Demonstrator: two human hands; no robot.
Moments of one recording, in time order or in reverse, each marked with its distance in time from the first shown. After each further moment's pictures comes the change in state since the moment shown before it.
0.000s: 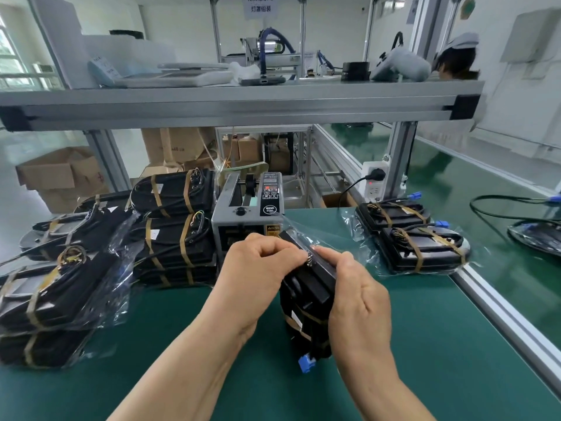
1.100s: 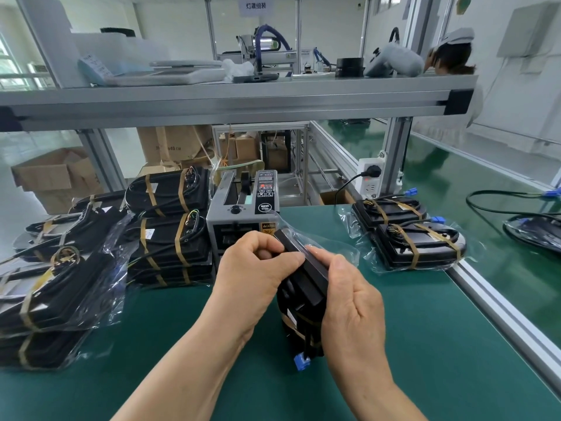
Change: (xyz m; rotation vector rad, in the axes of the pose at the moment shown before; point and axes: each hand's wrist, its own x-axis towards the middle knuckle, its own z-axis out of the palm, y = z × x) left_hand 0.001 -0.010 0.005 0.051 0.114 -0.033; right_hand -0.007 -0.001 -0.002 -0.014 0.016 -0.048
